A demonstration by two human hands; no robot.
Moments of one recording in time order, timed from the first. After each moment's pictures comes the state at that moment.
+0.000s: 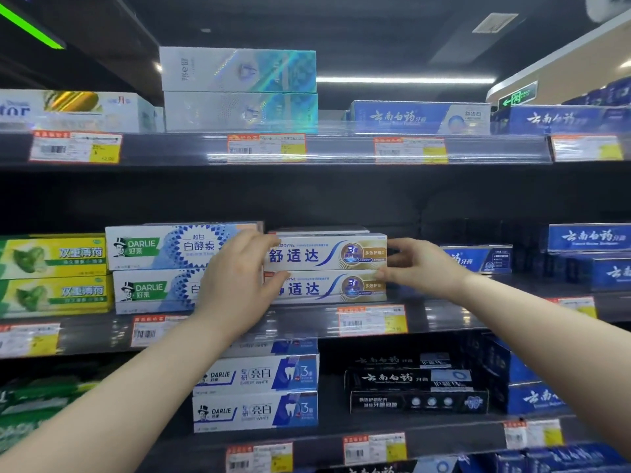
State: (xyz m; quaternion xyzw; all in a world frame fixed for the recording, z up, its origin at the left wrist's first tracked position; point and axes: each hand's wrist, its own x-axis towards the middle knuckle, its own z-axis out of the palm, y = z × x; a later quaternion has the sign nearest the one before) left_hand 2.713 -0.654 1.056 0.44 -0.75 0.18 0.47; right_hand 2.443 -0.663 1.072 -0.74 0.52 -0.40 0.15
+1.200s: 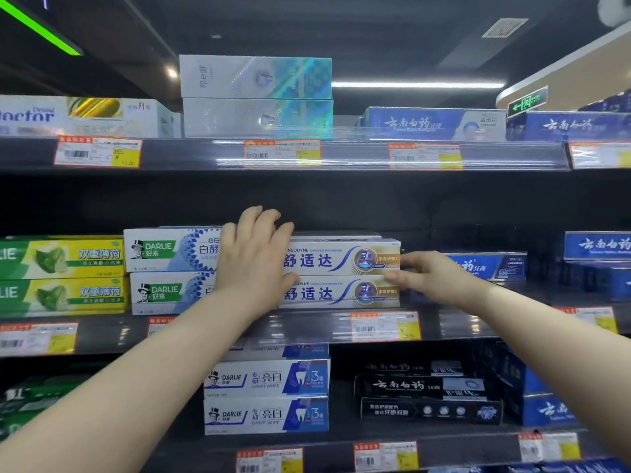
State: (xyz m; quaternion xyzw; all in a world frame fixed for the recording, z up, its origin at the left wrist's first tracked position) left_hand 2.709 -0.664 1.077 0.52 -0.71 0.34 0.33; right_hand 2.444 -0.669 1.067 -0.74 0.50 -0.40 0.21
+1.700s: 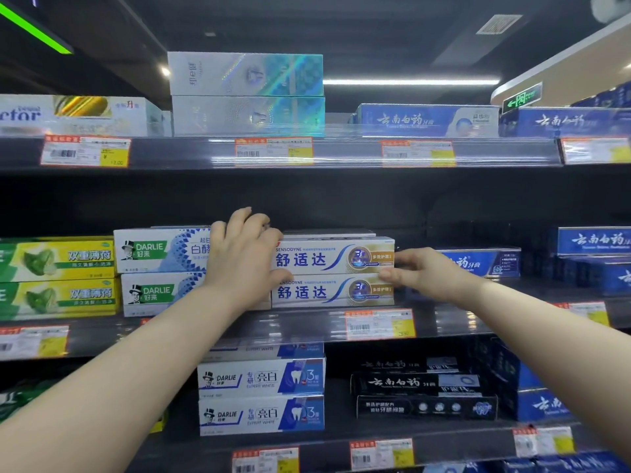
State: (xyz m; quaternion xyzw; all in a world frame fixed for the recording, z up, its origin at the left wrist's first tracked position) left_hand 2.716 -0.675 1.081 0.53 -0.73 0.32 0.31; right_hand 2.444 -0.667 1.070 -0.74 0.50 -0.40 0.22
